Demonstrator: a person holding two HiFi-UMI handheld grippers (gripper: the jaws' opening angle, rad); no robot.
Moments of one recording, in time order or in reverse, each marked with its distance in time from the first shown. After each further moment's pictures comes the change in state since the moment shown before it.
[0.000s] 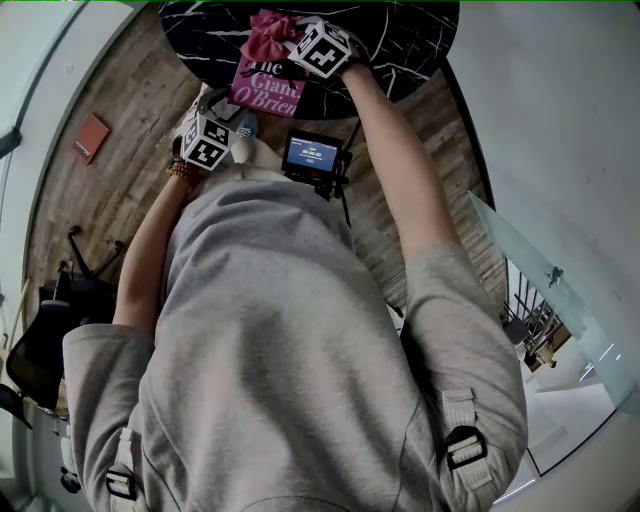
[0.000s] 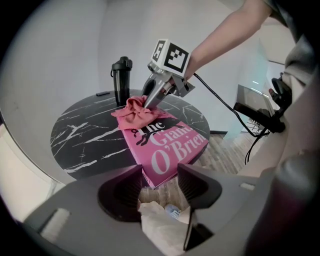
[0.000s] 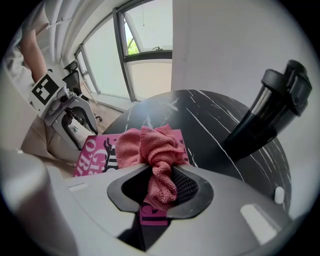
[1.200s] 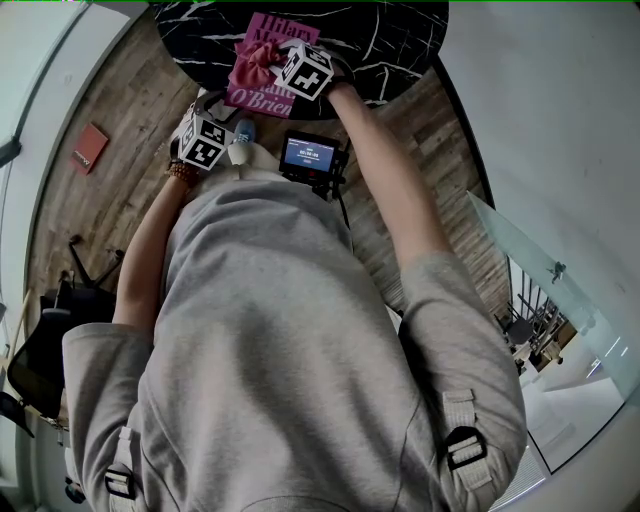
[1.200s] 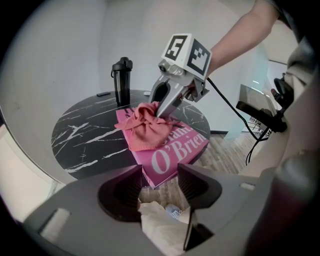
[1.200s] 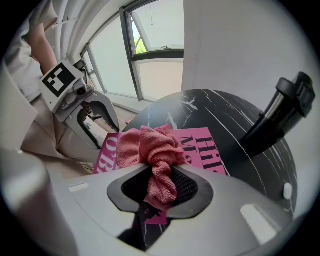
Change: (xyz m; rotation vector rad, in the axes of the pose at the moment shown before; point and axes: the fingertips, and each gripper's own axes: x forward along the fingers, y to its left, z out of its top) left arm -0.001 0.002 0.000 0.002 -0.002 0.008; right arm -0.001 0.058 -0.004 -0.031 0.003 0.052
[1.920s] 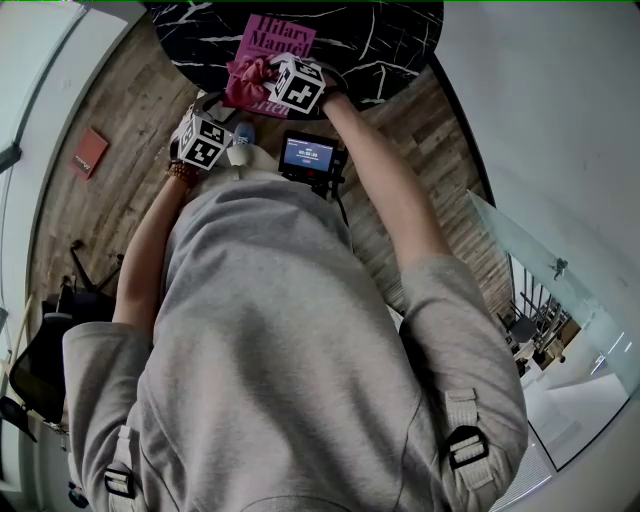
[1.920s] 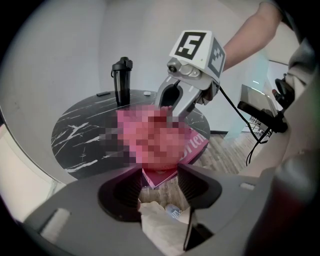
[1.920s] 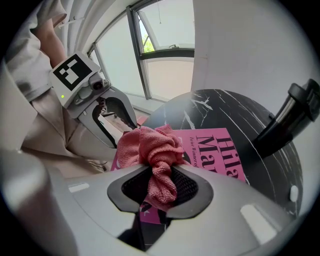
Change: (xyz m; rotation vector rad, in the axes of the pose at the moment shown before) left arm 0.002 0.001 0.000 0.000 0.001 0.000; right arm 0.002 0.039 -0.003 -0.044 0.010 0.065
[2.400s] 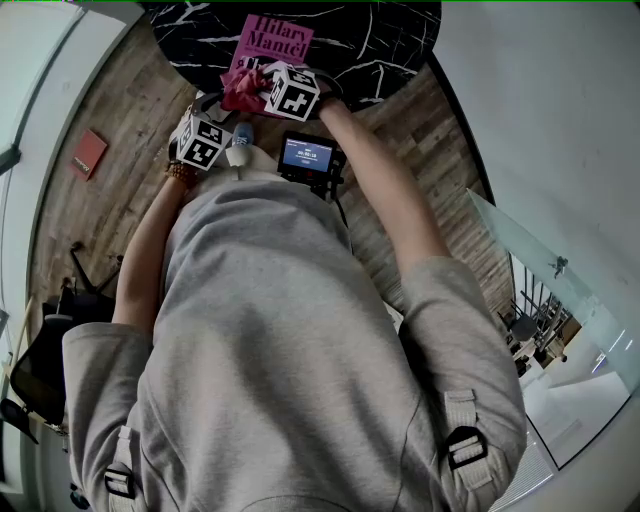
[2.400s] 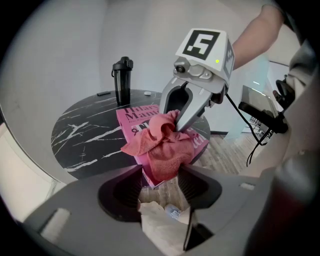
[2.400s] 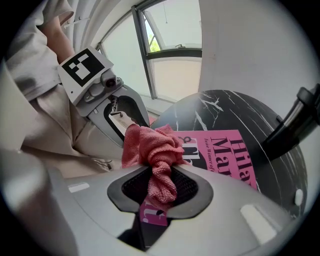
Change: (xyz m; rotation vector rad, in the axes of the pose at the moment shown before) left arm 0.000 -0.001 0.000 -0.010 0.001 -0.003; right arm 0.002 0.026 0.001 -0.037 -0.001 0.051
